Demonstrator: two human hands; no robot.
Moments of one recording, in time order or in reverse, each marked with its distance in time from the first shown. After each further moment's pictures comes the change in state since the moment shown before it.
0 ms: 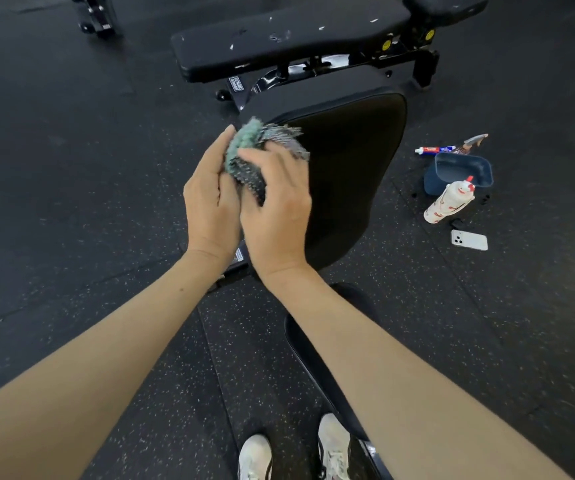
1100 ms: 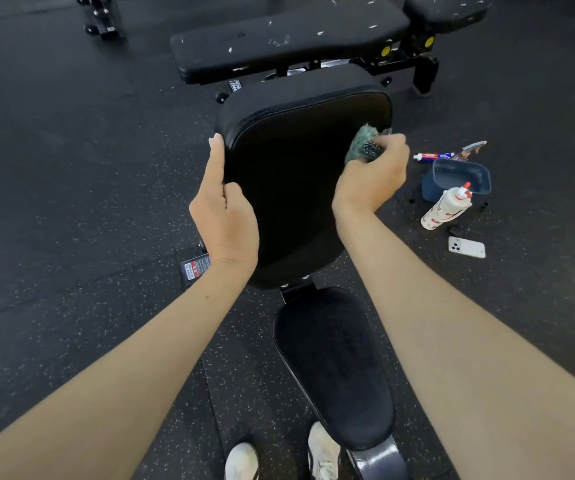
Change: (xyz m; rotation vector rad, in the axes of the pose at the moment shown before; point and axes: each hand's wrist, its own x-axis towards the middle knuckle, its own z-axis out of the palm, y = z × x) left_hand -0.026 0.004 0.051 -0.129 0.260 -0.176; right_hand 0.066 0.096 -0.047 -0.097 0.374 0.509
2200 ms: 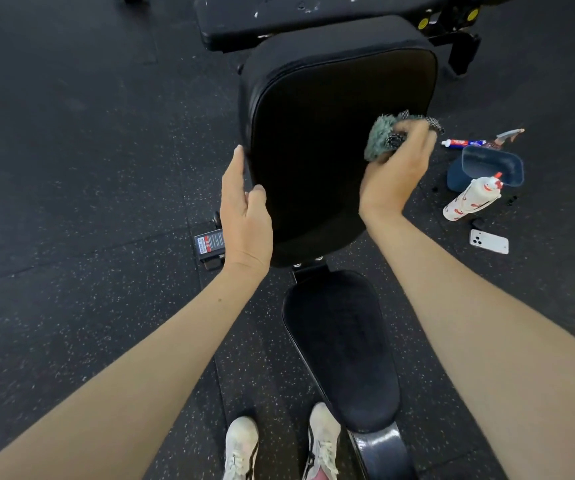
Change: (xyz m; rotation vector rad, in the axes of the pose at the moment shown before) left_hand -0.025 -0.030 -0.016 -0.046 -0.161 -0.173; right_hand -0.013 0.035 -0.008 -0.083 -0.161 -0.242
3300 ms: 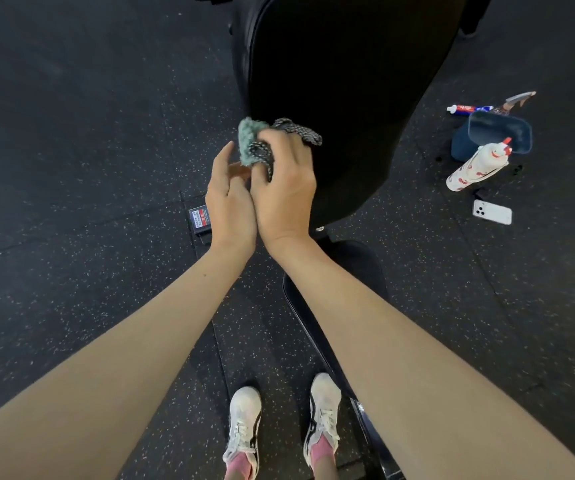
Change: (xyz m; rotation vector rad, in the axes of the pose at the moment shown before) left_hand 0.005 -0.046 -0.023 0.054 0.035 -0.147; right_hand -0.125 -0.025 0.044 0.117 -0.297 -0.227
